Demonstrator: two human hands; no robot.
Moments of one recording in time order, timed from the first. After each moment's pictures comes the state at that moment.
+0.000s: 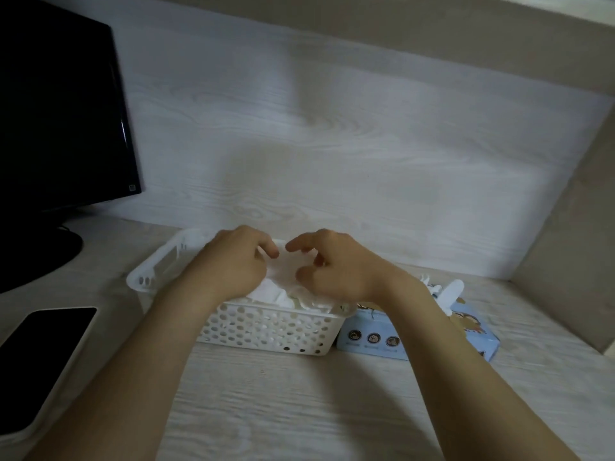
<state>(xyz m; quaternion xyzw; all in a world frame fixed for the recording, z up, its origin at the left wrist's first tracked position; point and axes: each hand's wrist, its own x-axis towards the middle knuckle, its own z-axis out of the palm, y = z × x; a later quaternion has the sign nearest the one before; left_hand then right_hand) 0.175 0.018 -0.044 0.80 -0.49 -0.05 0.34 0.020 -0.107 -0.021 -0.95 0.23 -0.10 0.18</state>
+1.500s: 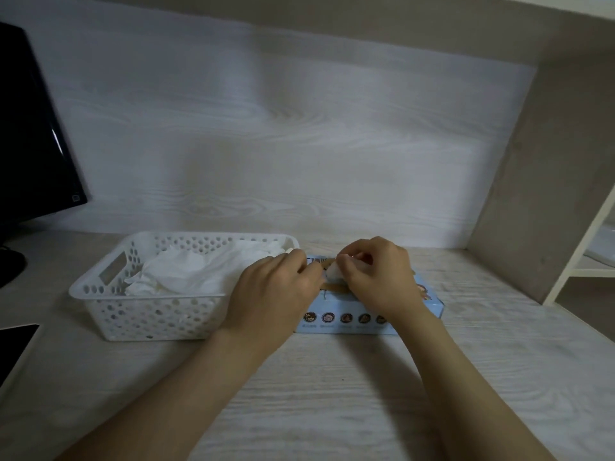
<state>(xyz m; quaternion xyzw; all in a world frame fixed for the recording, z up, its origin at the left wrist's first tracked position) 0.074 -0.037 -0.104 0.59 -0.65 0.39 0.28 -0.088 -0.154 -0.081 -0.83 0.35 -0.42 0.12</state>
